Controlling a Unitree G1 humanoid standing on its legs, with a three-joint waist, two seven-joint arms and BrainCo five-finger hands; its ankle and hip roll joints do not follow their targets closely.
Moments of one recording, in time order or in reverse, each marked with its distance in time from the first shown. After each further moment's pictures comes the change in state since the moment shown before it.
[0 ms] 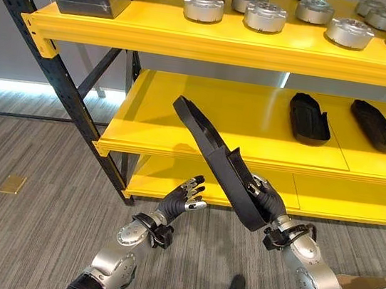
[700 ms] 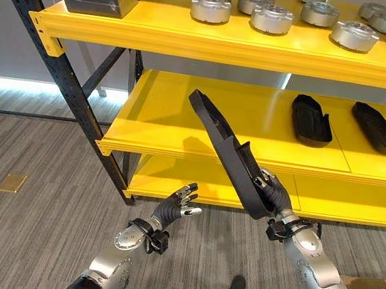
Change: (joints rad) left arm -0.028 0.009 -0.004 0.123 0.073 -0.015 0.000; right arm -0.075 0.033 -0.057 0.081 0.000 -0.002 -0.079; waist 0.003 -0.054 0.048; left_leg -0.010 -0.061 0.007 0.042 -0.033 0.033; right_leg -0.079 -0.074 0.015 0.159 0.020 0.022
